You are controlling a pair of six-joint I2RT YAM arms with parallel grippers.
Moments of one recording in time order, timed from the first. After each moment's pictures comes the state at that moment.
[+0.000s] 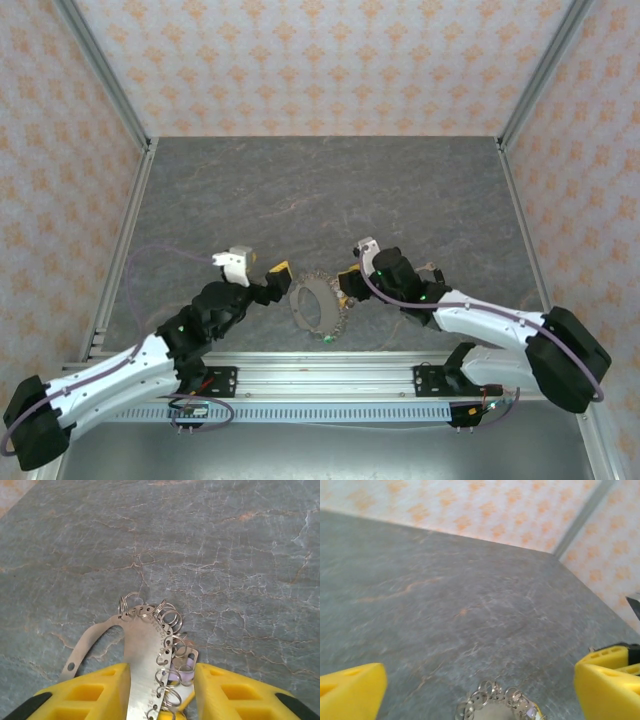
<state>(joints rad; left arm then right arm) -0.82 0.57 0.23 0.10 -0.43 -0.51 0.80 1.17 0.49 0.09 -0.06 0.40</state>
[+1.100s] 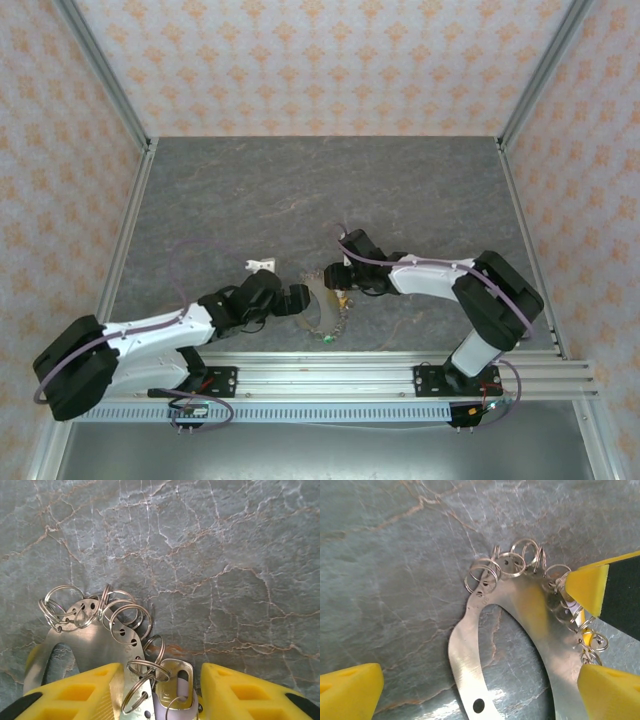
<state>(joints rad) -0.82 1.13 0.40 -0.10 -0.13 -0.90 0.76 1.62 0.78 -0.12 -0.15 0.62</state>
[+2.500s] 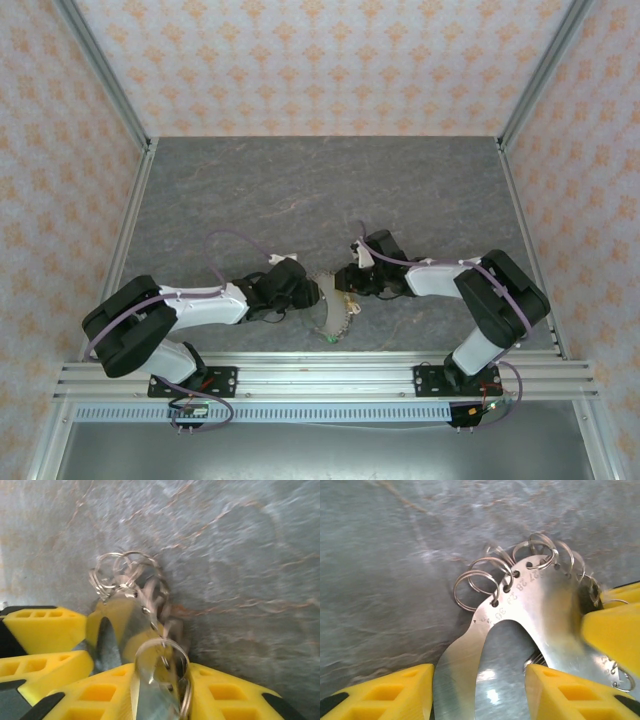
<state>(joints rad) -0.82 1.45 0.55 0.01 -0.03 -0.93 0.61 1.61 0.62 0.09 -0.57 0.70</state>
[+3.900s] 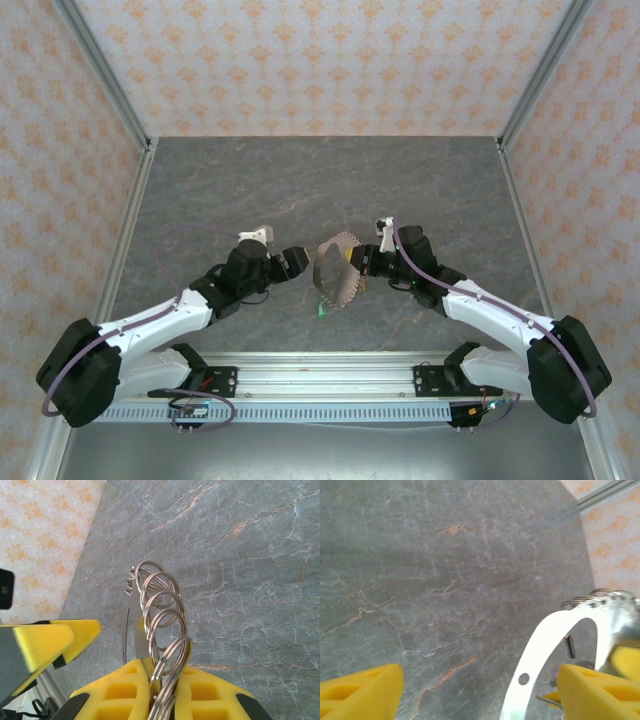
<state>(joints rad) -0.64 1.10 0.50 0.06 0.00 -0.93 0.60 1.13 0.54 0.09 -0.29 0.73</state>
